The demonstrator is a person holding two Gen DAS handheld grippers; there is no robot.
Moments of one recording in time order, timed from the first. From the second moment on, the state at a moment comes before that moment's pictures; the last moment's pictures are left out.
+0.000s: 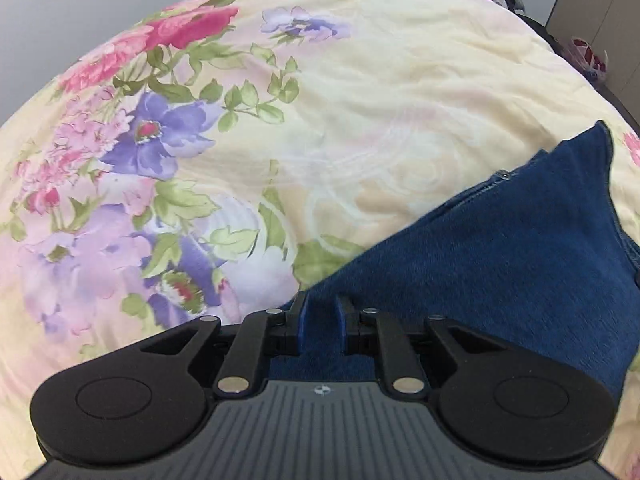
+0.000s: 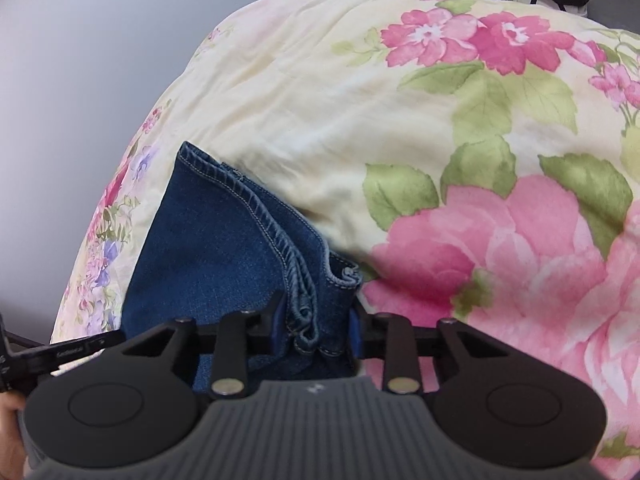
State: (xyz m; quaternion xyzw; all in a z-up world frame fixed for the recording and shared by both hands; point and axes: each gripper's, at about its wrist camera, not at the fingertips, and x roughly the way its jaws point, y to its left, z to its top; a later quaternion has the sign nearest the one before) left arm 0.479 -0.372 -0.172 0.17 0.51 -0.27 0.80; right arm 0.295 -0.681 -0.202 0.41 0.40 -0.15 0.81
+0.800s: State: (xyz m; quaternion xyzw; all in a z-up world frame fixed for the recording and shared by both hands) left arm 0.317 -0.320 -0.137 0.12 0.58 -0.39 0.70; right arm 0.294 -0.592 -0.043 0.31 0.35 -0.12 0.88
